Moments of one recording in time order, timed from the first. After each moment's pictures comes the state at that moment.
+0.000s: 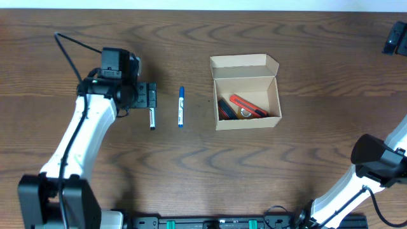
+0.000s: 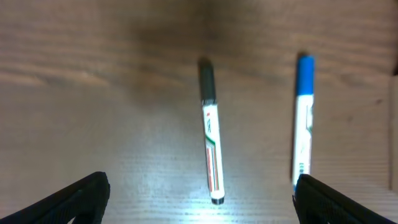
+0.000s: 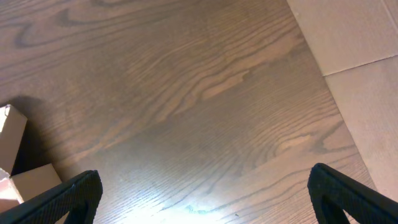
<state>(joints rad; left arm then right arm) -0.11 1.60 1.17 -0.77 0.07 -0.12 -0.43 2.05 2.65 -1.66 0.12 -0.01</state>
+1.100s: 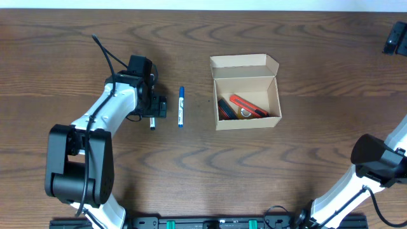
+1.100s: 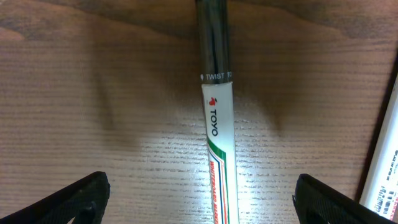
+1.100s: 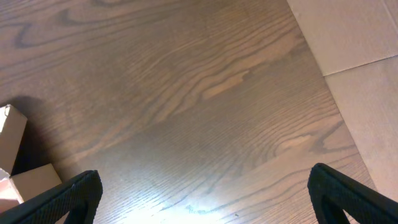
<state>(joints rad) -0.17 1.84 1.17 -0.74 -0.01 -0.15 -0.43 2.05 2.65 -1.66 0.12 -0.01</state>
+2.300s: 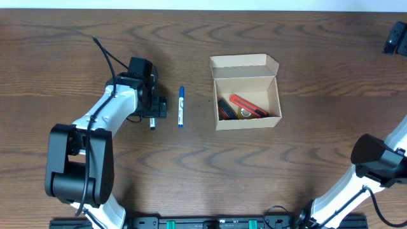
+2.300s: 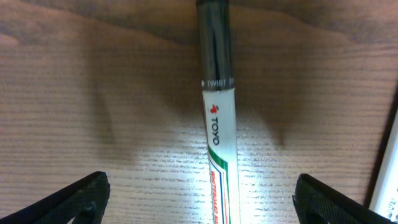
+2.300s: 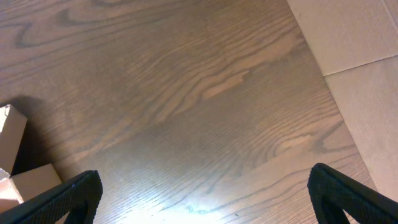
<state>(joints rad) -0.17 1.84 1.14 -0.69 -0.01 -0.15 -0.43 2.05 2.65 -1.66 0.12 -0.01</state>
